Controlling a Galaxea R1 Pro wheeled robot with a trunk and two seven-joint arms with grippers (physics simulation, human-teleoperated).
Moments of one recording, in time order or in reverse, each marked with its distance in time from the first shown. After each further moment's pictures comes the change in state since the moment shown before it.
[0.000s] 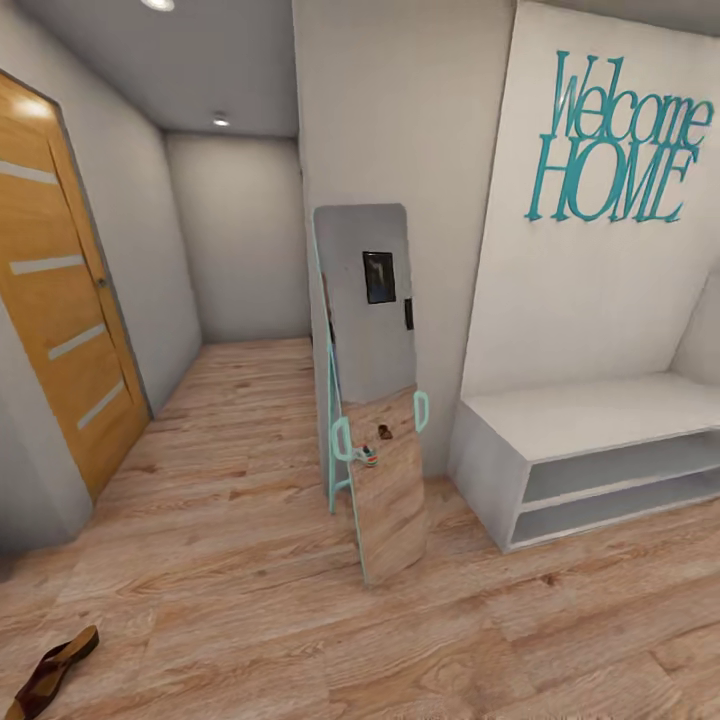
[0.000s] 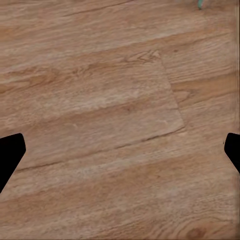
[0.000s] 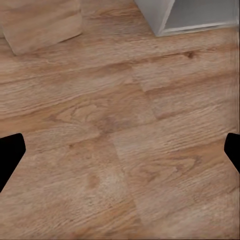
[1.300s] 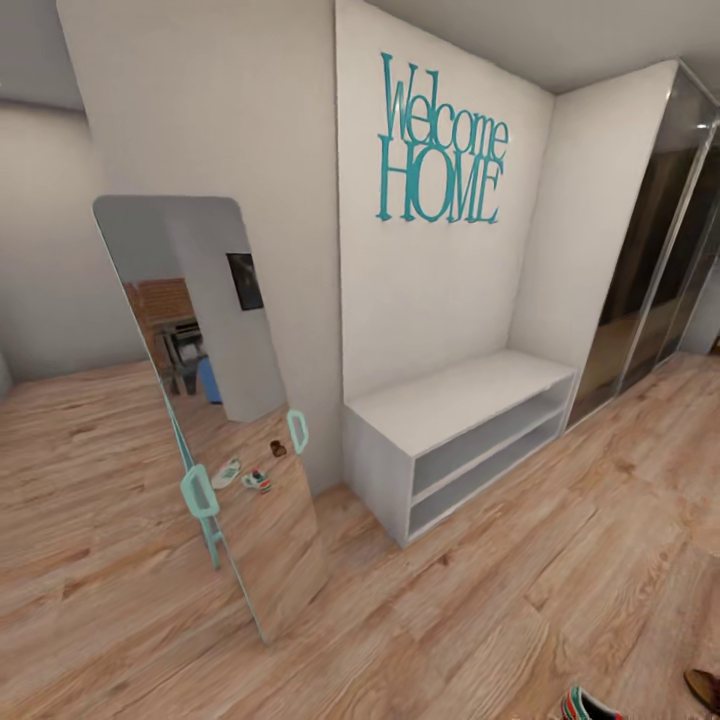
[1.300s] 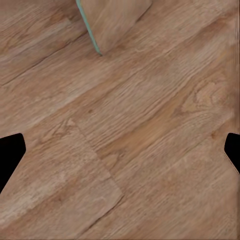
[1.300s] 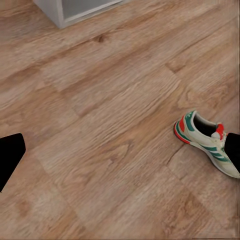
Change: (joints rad) left arm 0.000 0.000 -0.006 0.000 -0.006 0.000 -0.001; right arm 0.000 0.000 -0.001 0.000 -0.003 0.000 0.000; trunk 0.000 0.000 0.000
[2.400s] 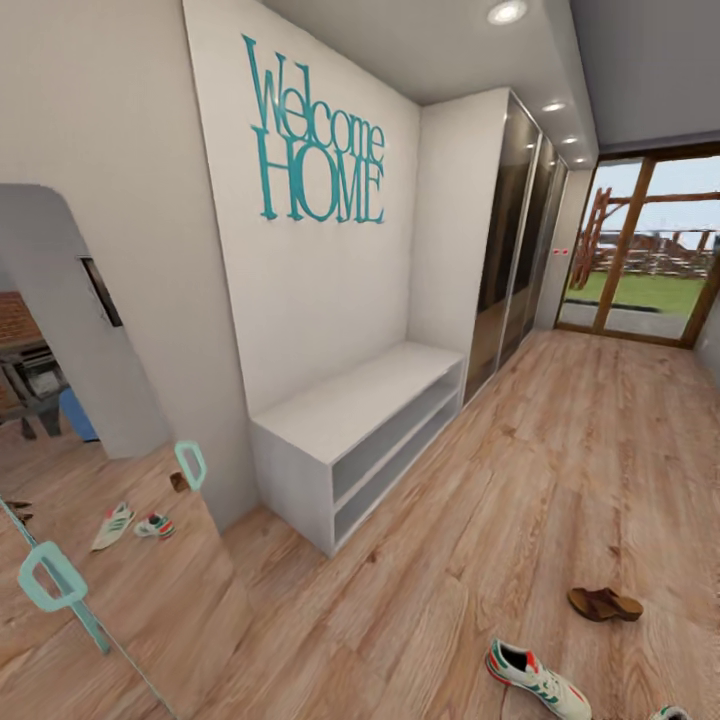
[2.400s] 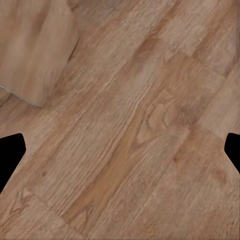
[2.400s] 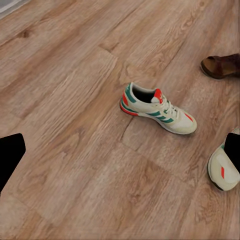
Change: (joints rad) left arm 0.000 0.000 -0.002 0.000 -0.001 0.000 0.000; right arm 0.000 0.000 0.000 0.000 -0.001 0.000 0.000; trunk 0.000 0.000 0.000
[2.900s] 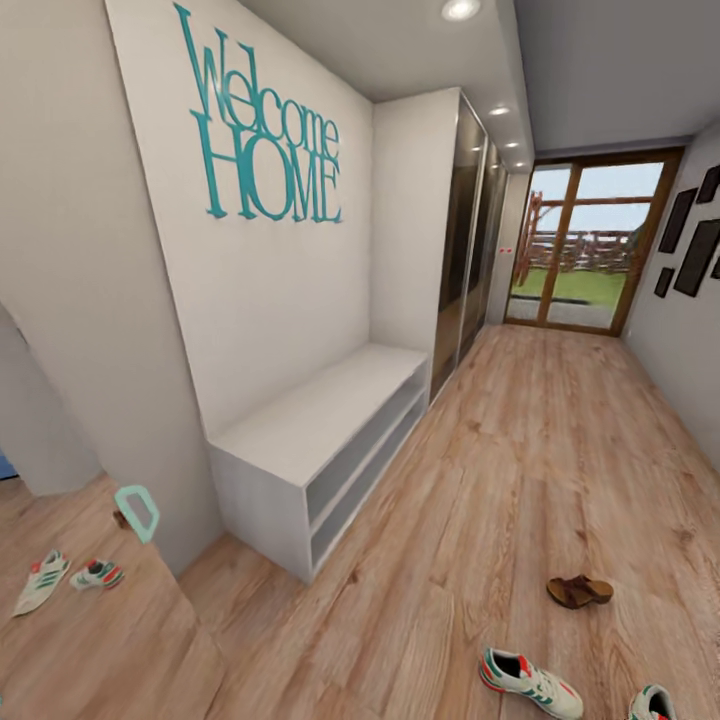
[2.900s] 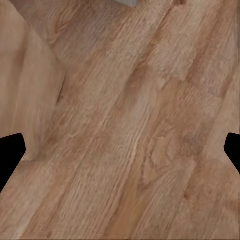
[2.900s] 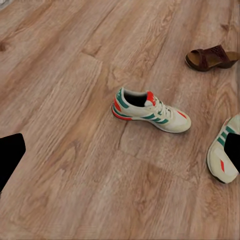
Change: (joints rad) left arm 0.000 0.000 0.000 0.000 0.000 0.000 0.000; right arm 0.000 0.000 0.000 0.000 0.000 0.000 0.000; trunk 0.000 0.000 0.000
